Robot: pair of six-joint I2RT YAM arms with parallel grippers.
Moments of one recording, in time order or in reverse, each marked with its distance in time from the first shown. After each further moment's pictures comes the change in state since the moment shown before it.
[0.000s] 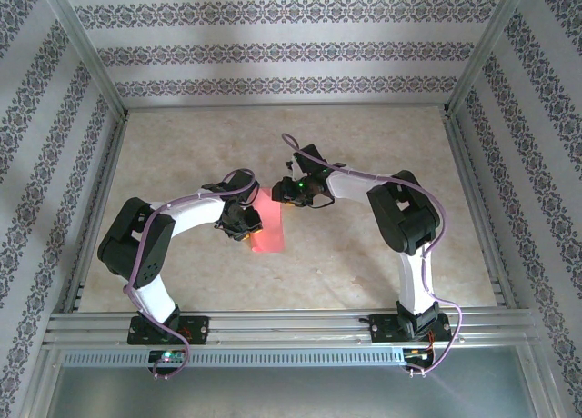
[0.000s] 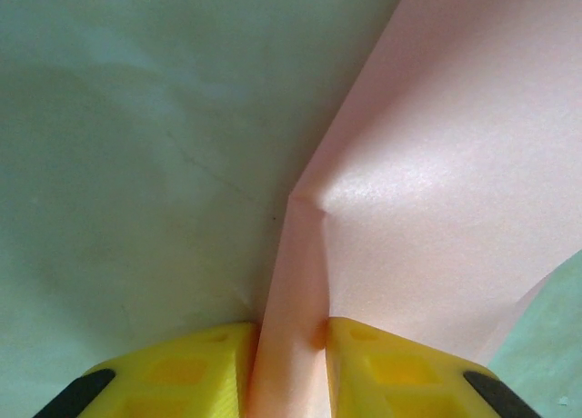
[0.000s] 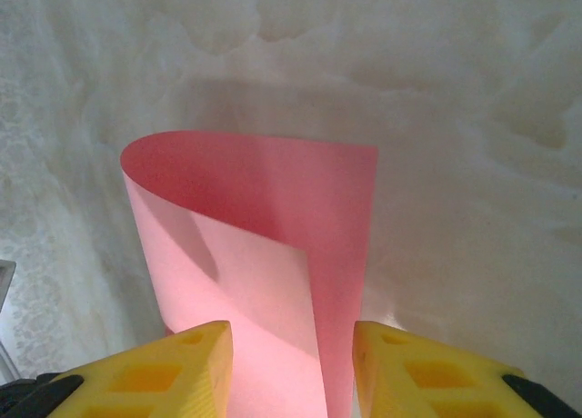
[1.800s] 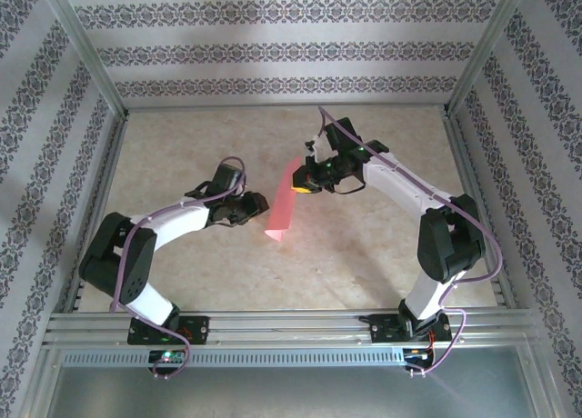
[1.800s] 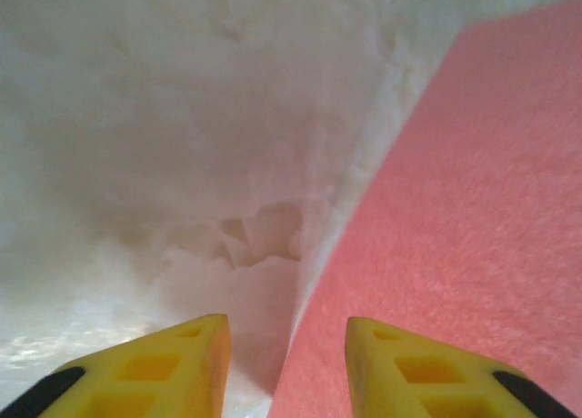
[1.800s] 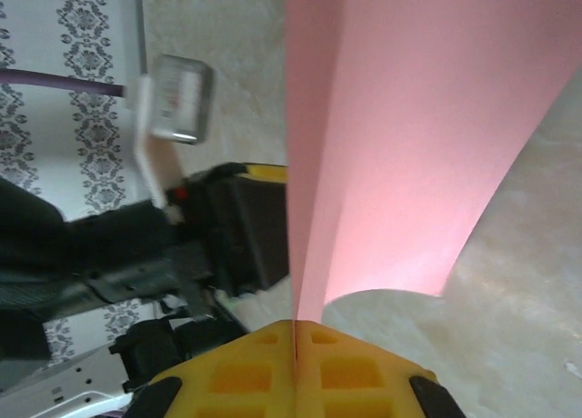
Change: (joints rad) left arm 0.044 -0.128 -0.107 0.364 0.144 0.084; right arm -0.097 -0.333 0.060 -0.385 -0.245 0.000
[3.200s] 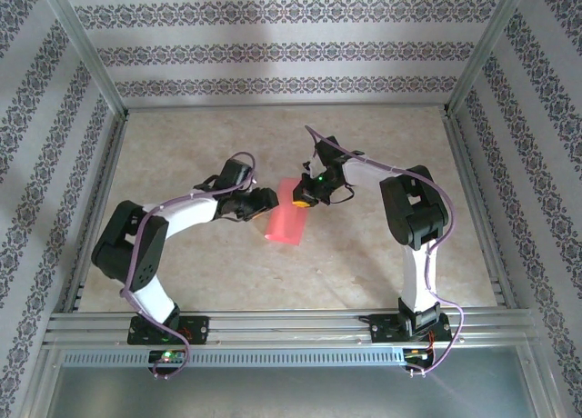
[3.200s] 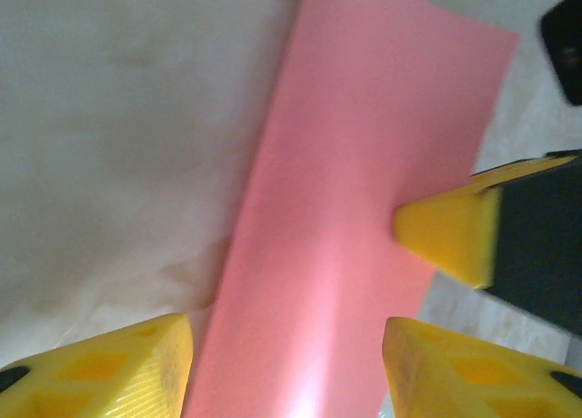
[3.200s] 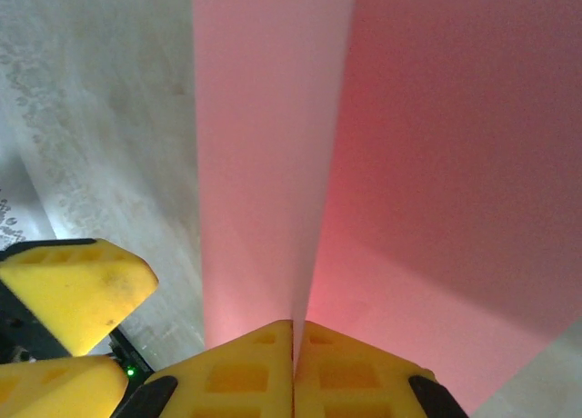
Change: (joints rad) left arm 0.001 0.109 0.112 -0.004 0.049 0.100; right arm -0.043 0.337 -0.005 0.096 0.036 -0.068
